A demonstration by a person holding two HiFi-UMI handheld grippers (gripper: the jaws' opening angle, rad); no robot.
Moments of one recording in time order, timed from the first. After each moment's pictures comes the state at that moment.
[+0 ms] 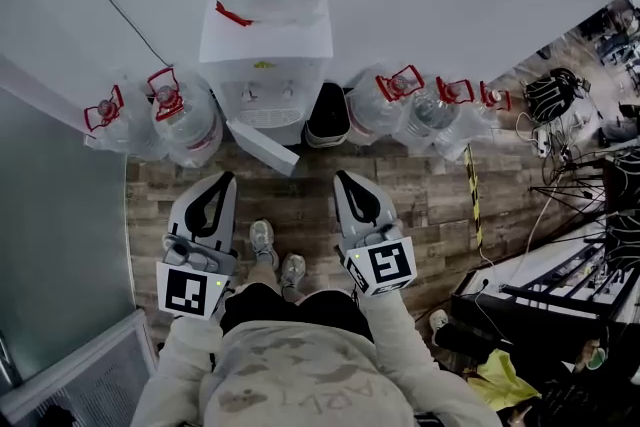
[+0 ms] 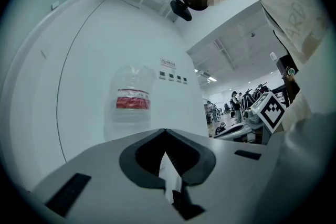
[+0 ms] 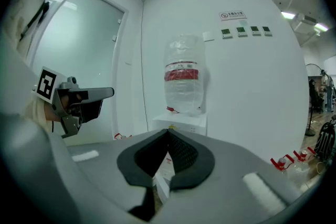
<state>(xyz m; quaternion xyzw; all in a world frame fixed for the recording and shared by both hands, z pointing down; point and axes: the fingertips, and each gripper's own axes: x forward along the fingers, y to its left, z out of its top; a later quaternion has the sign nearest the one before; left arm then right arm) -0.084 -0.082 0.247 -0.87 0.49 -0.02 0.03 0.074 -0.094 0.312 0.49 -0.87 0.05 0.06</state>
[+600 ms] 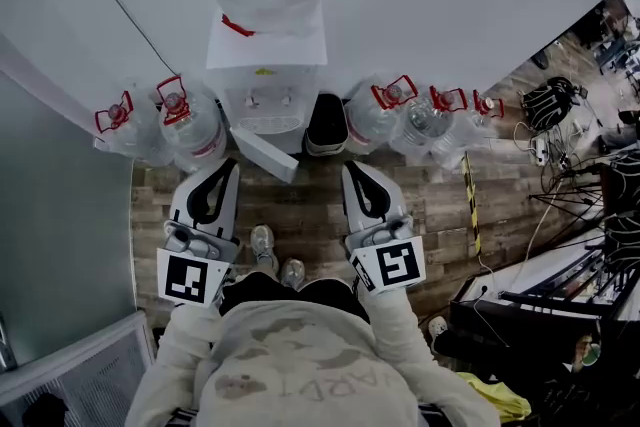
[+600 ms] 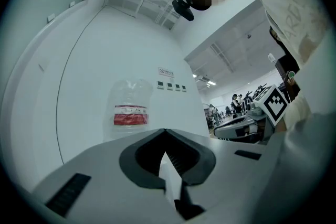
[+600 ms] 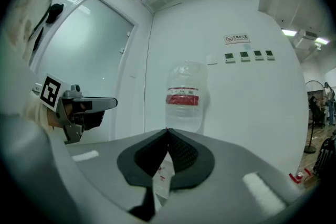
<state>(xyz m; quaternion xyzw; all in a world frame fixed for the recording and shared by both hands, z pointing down) -0.068 -0.063 0.191 -0.87 0.49 0.01 0.06 0.090 -0.071 0.226 0.49 -0.87 -0.02 0.02</state>
